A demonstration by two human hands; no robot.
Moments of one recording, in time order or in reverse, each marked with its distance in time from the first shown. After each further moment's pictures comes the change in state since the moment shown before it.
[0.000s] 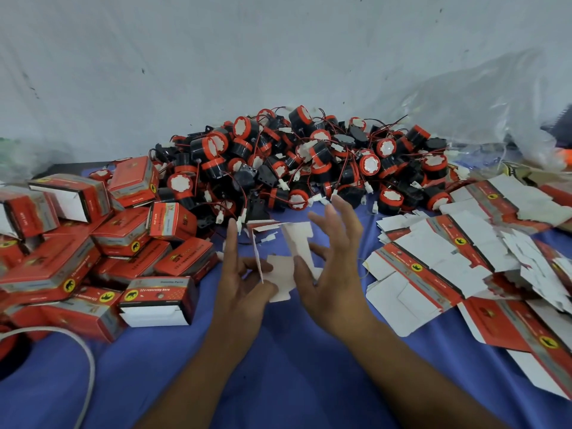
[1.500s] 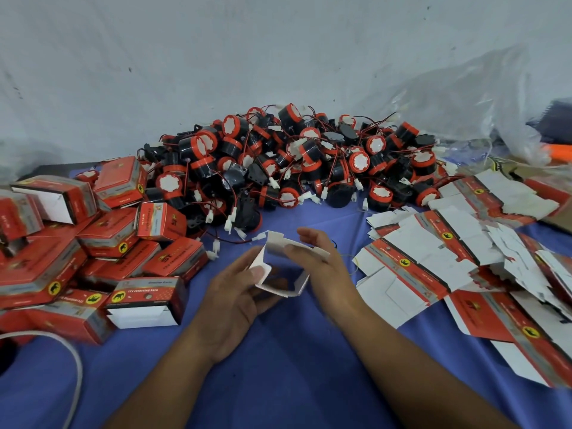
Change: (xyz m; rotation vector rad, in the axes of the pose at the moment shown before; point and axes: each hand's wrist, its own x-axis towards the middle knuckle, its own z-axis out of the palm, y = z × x) left_hand 0.007 0.004 -0.008 -0.403 -0.260 -0.389; right_hand 0.005 0.009 0.000 0.518 -0.099 0.890
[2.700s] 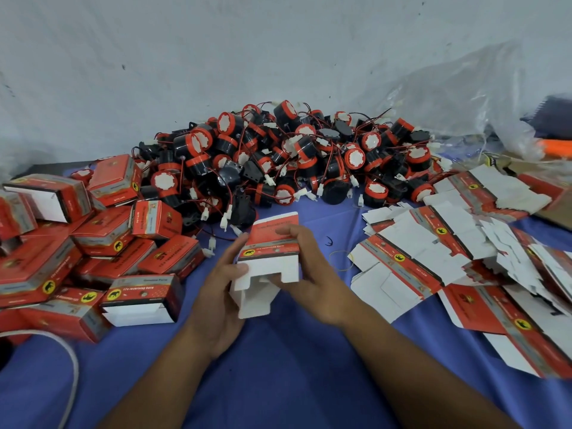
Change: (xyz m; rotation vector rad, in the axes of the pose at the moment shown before) left_hand 0.003 -0.004 -0.005 -0.156 0.075 0.028; right_hand -0.009 0.000 -0.010 -0.337 -0.275 -0.375
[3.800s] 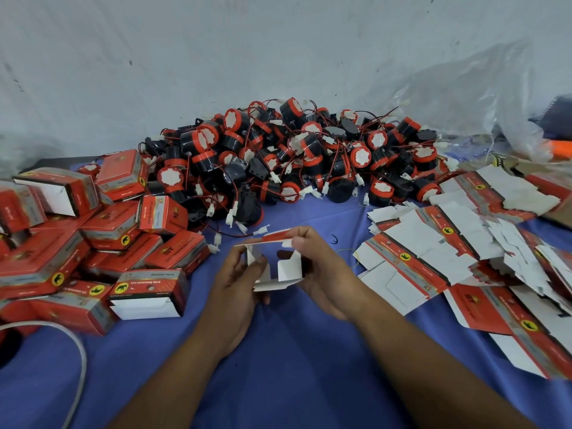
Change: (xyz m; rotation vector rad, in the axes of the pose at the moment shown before) left_hand 0.000 -0.014 0.008 0.277 0.154 0.142; right_hand 0.008 -0.007 -0.001 0.708 -0.053 0.362
